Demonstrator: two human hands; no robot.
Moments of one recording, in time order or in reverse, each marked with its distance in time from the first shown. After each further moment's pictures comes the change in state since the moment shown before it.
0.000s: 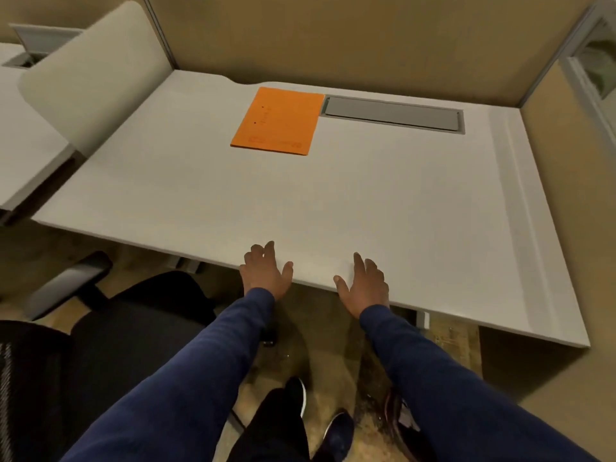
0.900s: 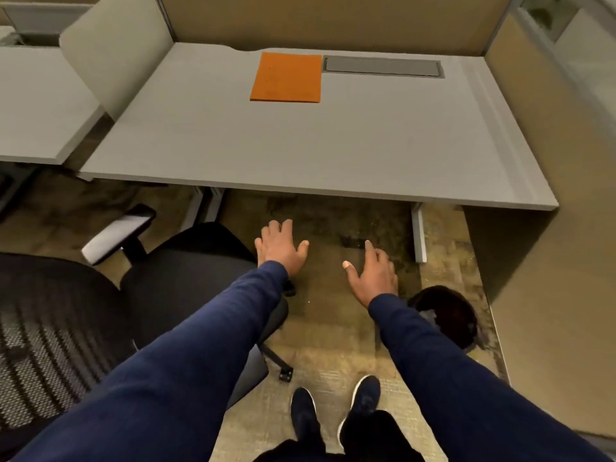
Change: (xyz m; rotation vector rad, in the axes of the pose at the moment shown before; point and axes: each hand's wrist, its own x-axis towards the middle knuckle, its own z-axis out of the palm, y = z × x) left_hand -0.170 -0.158 -0.021 -0.032 -0.016 0.254; right_hand -0.253 -0.069 0.122 0.161 0.209 0.164
